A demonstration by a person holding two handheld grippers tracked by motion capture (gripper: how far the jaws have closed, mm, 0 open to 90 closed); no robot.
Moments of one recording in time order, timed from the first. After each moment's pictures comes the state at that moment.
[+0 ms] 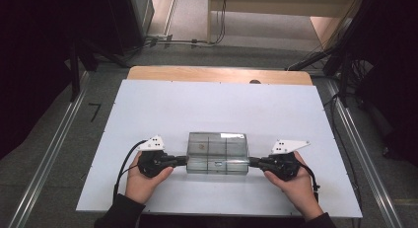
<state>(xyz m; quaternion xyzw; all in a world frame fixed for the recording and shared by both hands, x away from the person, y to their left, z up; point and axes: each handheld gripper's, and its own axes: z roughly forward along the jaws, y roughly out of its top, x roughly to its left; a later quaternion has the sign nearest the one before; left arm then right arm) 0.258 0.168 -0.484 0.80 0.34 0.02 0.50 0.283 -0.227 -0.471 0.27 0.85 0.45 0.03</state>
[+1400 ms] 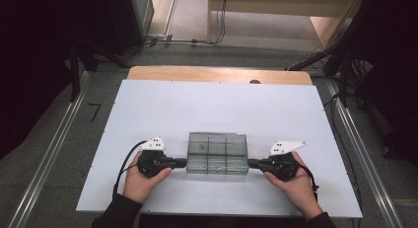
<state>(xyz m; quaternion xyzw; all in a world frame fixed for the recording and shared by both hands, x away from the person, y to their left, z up) 0.262 0.173 -0.491 0.81 0.34 0.00 0.48 0.286 -0.228 -0.481 0.27 0.86 0.42 0.03</state>
